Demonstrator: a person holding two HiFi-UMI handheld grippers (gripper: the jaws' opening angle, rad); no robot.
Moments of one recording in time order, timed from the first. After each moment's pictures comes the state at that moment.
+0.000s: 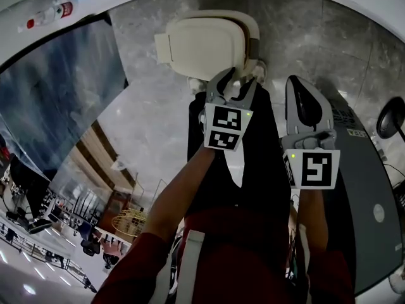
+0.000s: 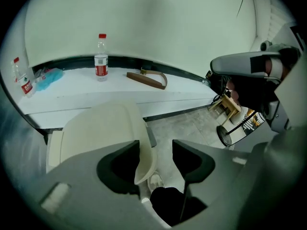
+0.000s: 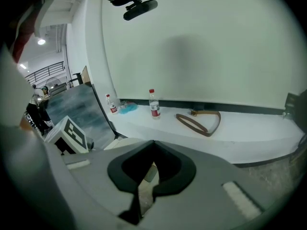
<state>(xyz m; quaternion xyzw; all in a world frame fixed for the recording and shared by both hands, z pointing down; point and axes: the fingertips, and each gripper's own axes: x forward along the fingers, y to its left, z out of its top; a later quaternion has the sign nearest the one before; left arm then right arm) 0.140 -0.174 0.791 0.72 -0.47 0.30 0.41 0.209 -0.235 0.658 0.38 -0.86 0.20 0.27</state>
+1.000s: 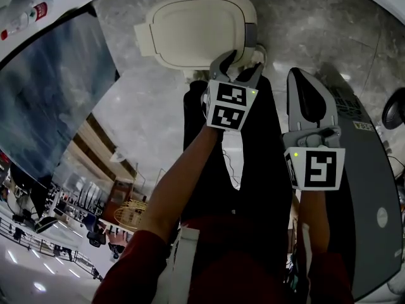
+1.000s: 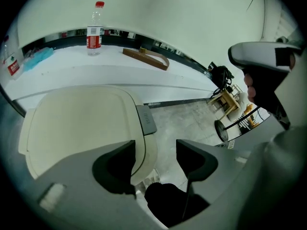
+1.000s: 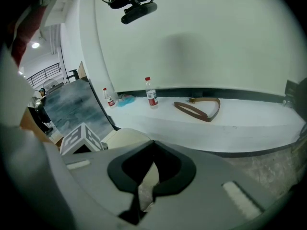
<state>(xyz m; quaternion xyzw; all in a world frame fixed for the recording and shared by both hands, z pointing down) 0.169 -0.167 0.873 0.71 -0.43 0.32 0.46 0.223 -0.224 0.715 0.38 -0.85 0.24 0.29</state>
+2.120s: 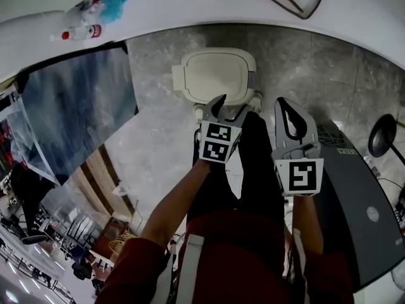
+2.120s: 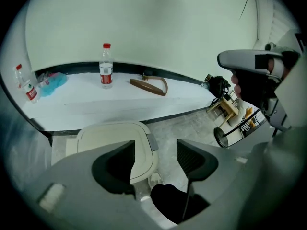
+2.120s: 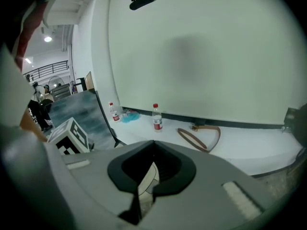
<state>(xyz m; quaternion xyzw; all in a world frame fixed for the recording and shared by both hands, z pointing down) 0.115 -0.177 0.736 0.72 -0.47 0.30 0.42 0.191 -0.245 0.584 0.39 -0.87 0.17 0.25</state>
